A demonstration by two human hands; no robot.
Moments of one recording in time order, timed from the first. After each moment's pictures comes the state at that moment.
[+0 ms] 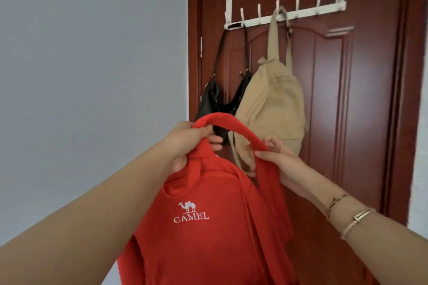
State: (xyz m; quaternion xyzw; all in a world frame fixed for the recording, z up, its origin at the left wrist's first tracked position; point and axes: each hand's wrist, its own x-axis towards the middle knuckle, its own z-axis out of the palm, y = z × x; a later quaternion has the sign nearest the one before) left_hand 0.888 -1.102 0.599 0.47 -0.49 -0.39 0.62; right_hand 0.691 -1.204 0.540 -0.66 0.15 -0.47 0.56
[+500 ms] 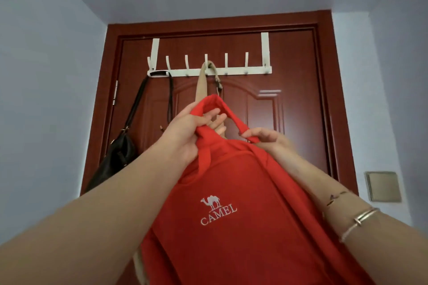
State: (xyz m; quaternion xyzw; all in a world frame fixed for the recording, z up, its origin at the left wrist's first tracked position) left_hand 0.735 -1.351 0.746 0.12 -0.51 -0.52 0.68; right_hand 0.550 -1.376 0.715 -0.72 0.24 -0.59 0.27
